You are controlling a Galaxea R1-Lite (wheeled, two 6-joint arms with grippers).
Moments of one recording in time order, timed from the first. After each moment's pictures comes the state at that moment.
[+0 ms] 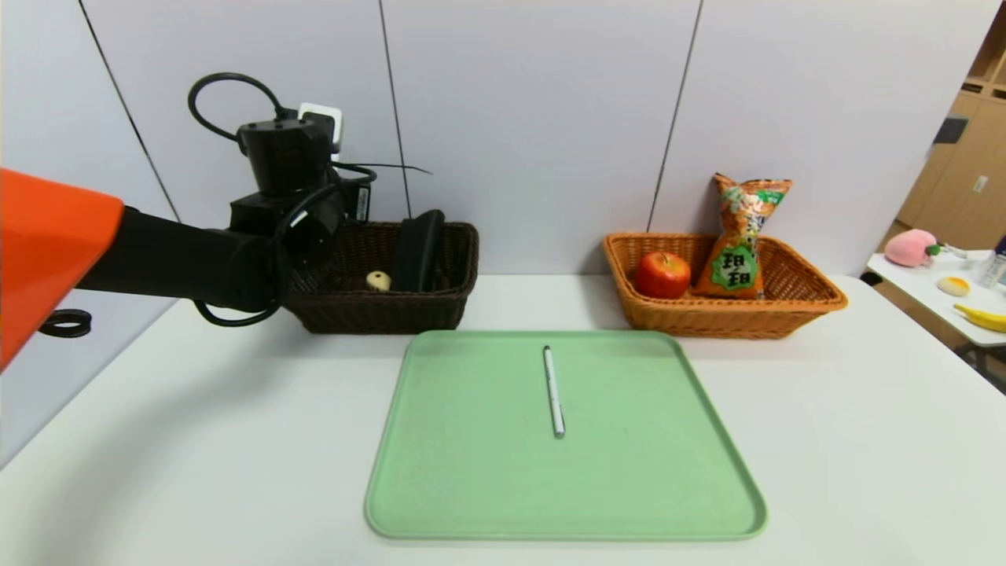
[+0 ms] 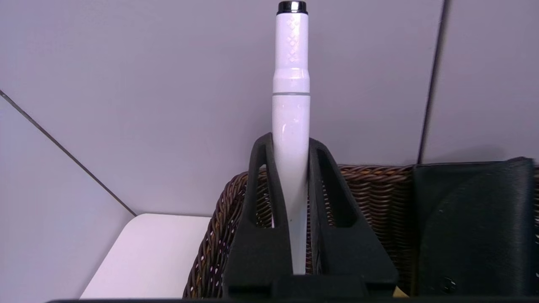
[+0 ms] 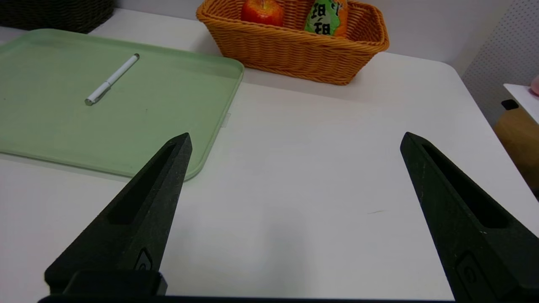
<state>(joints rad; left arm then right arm) -0.29 2.03 -1.37 -0.72 0.51 0.22 0.05 0.31 -0.23 -0.02 0.07 -0.12</state>
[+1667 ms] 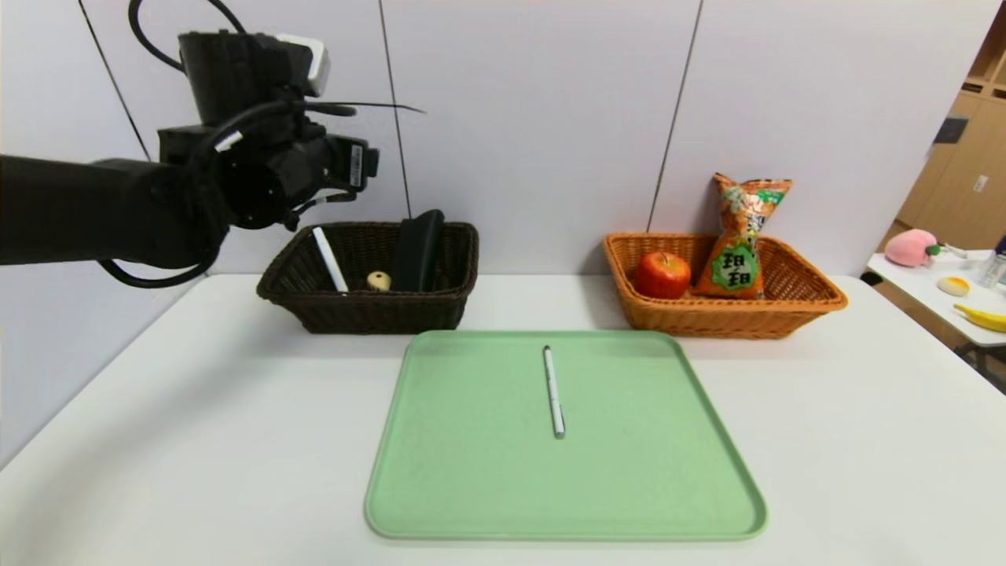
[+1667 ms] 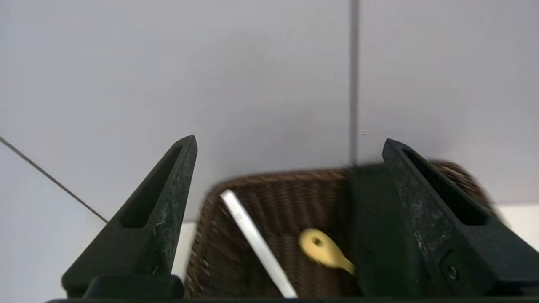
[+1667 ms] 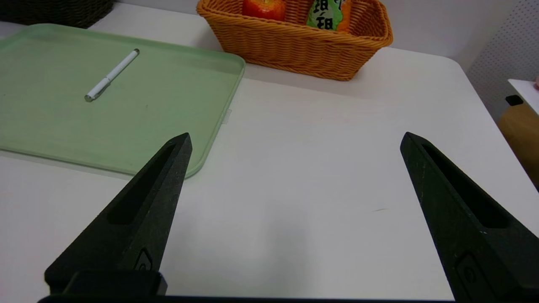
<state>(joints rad) -0.37 1.82 -1.46 -0.31 0.39 0.12 0.05 0.33 -0.23 -0.02 0.07 -0.12</state>
